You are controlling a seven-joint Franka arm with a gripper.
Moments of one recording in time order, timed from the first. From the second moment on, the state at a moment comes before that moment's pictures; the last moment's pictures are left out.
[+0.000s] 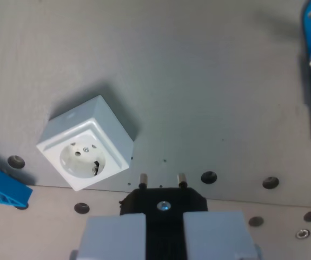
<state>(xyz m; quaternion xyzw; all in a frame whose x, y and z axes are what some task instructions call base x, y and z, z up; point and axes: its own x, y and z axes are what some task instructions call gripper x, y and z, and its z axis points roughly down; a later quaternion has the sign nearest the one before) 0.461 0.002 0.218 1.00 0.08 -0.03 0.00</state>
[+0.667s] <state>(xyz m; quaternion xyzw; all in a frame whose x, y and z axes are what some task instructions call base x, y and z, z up) 0.423 0.026 0.173 0.98 0.17 -0.03 0.01</state>
